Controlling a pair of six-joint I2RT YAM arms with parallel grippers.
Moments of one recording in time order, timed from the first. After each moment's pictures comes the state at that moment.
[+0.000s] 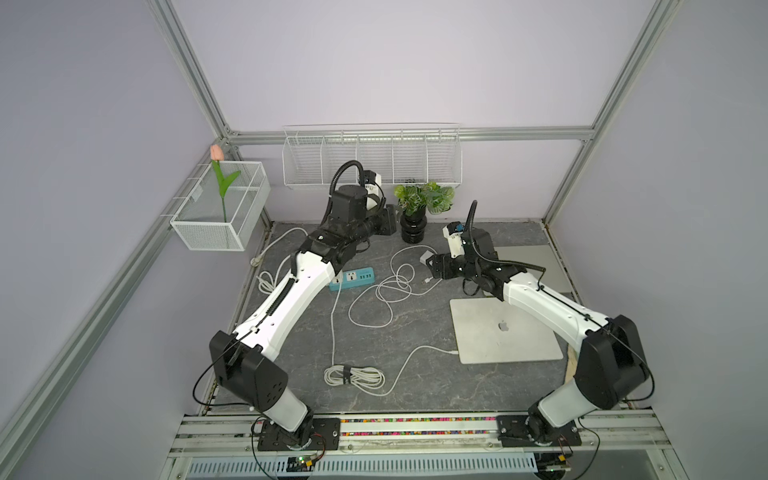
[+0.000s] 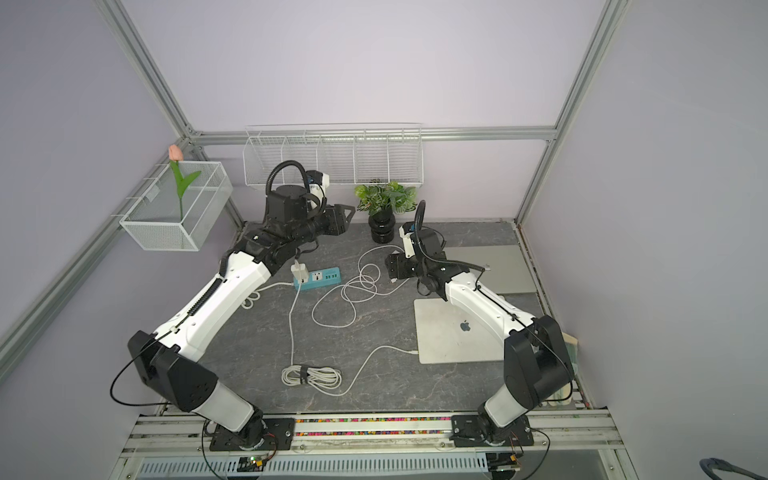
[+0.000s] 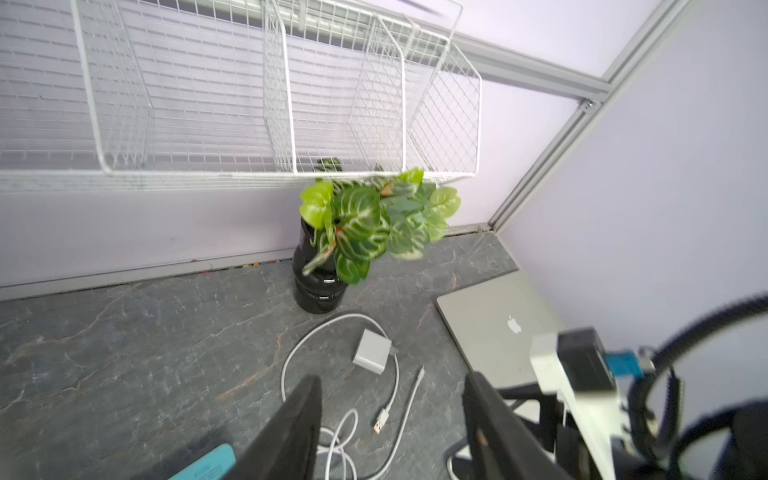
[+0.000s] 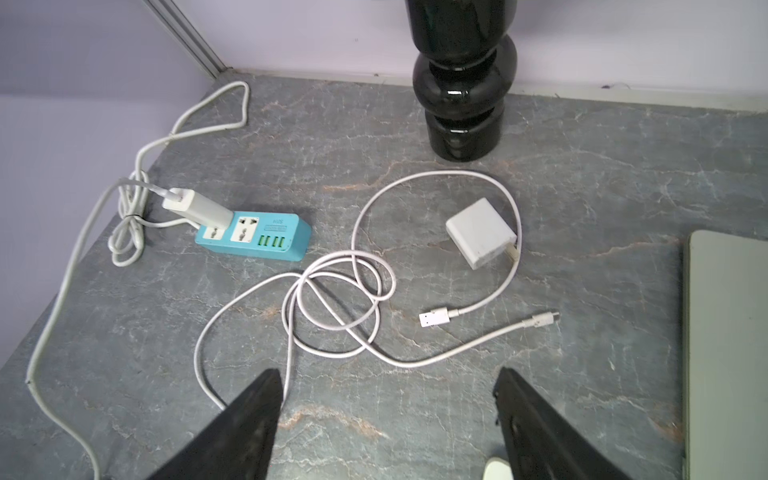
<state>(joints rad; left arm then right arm) -0.56 1.53 1.52 -0.34 0.10 -0.27 0.51 1.59 1.22 -0.31 -0.07 0.28</state>
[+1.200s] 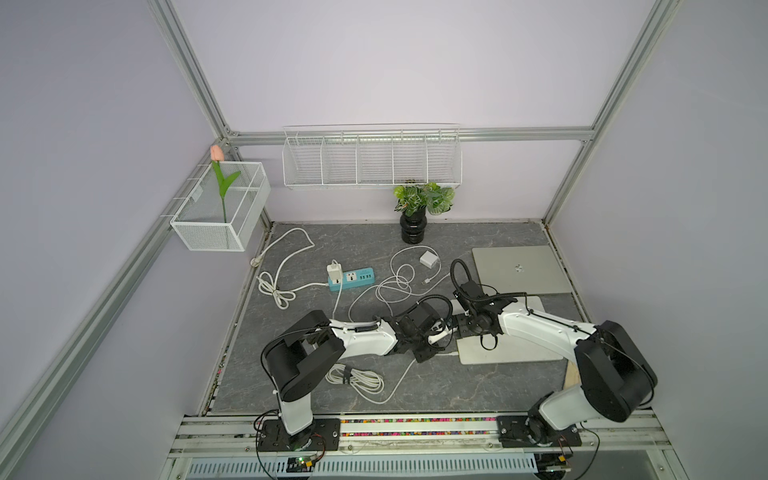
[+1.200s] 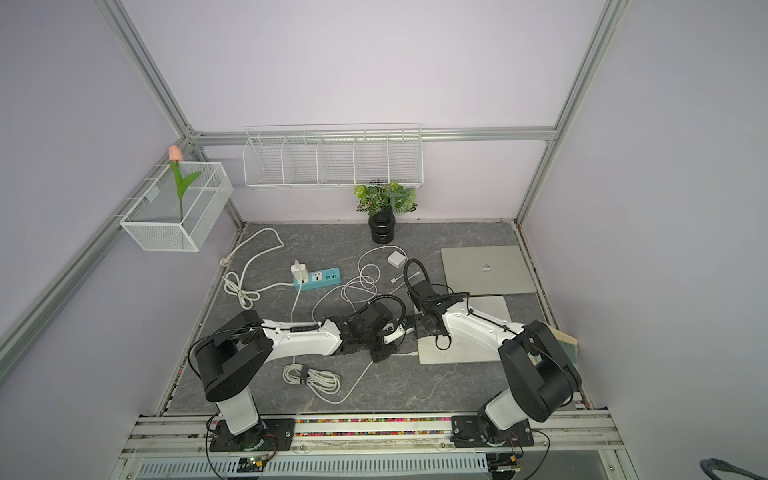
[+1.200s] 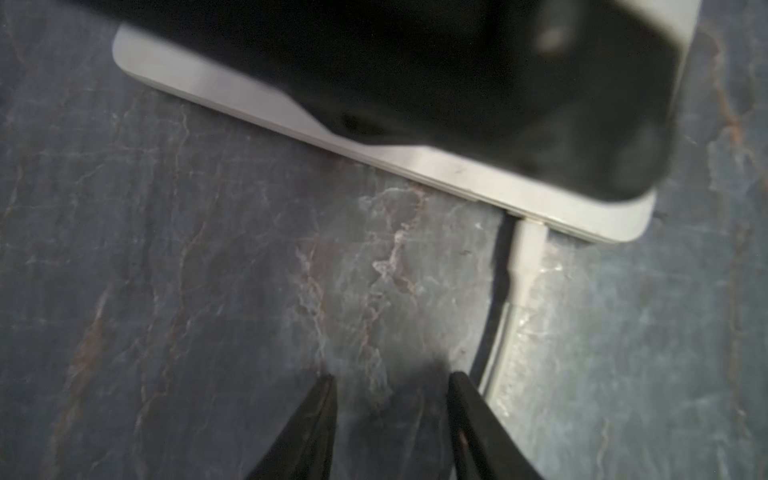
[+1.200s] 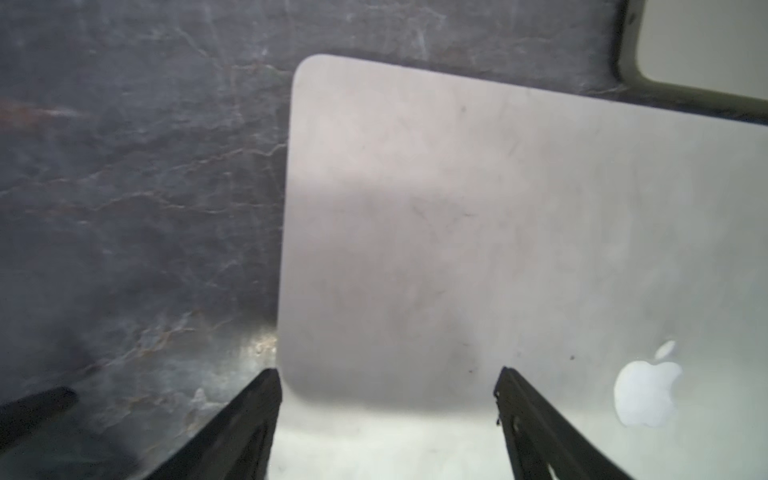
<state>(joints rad) -1.05 1.77 0.94 -0.11 0.11 0.24 0.61 1.52 0.85 -0.59 0.19 0.40</state>
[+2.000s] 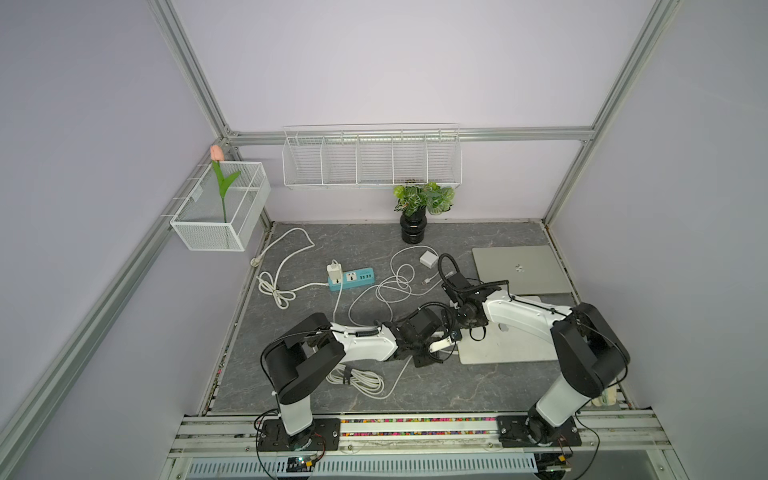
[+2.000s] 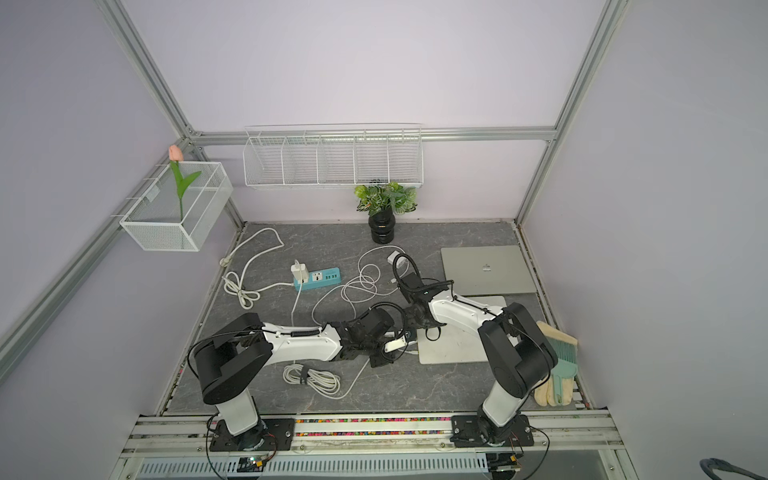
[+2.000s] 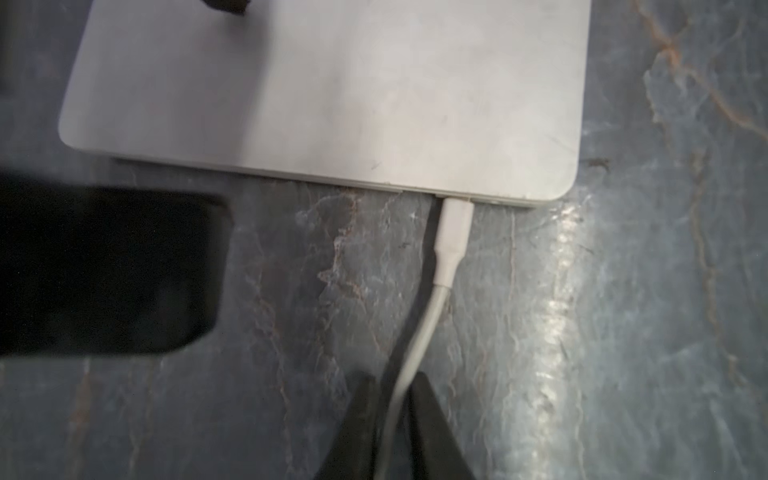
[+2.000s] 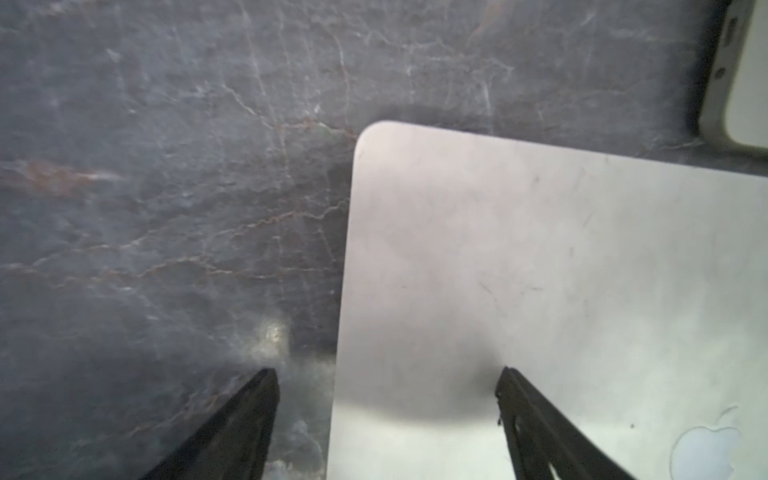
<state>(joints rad) -1.08 1.79 0.94 -0.10 0.09 0.41 0.62 1.70 1.01 -0.65 0.20 0.42</state>
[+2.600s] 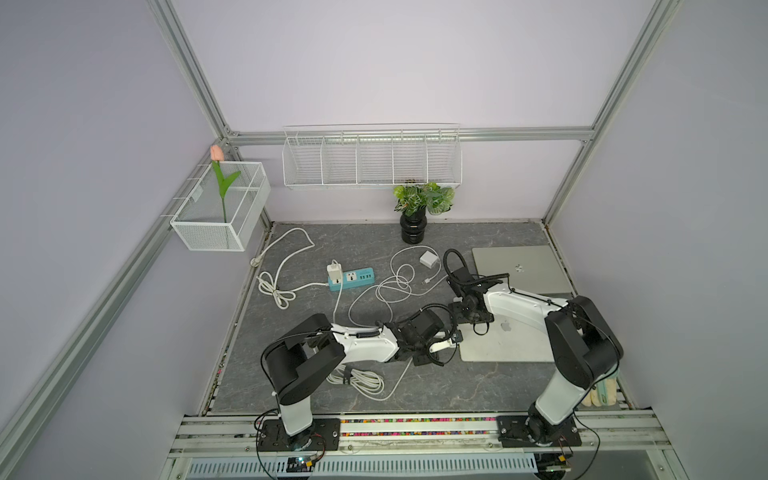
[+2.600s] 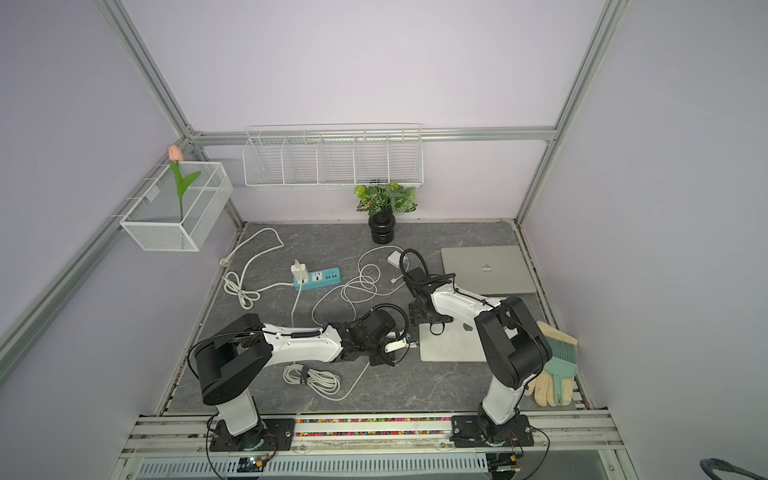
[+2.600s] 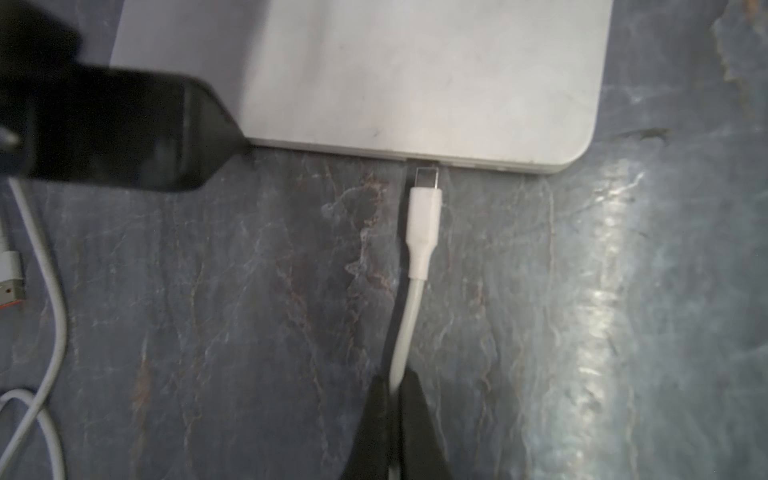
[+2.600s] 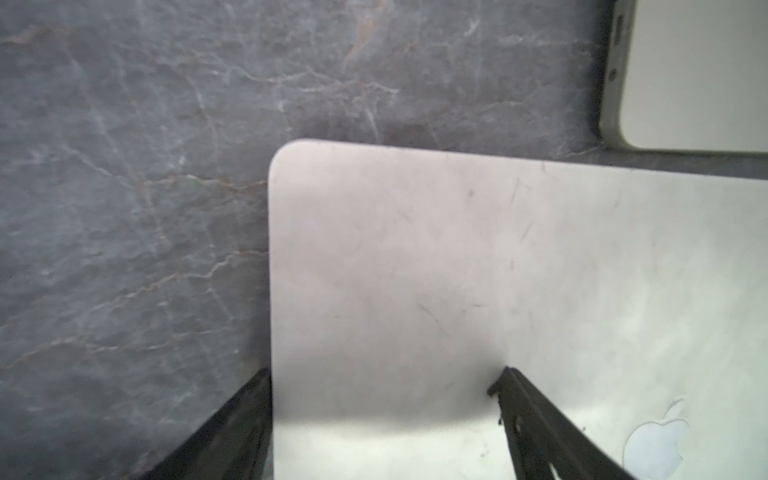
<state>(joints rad) -1.08 1.79 0.94 -0.10 -0.02 0.47 0.53 1.74 1.04 -0.68 0.24 0.45</state>
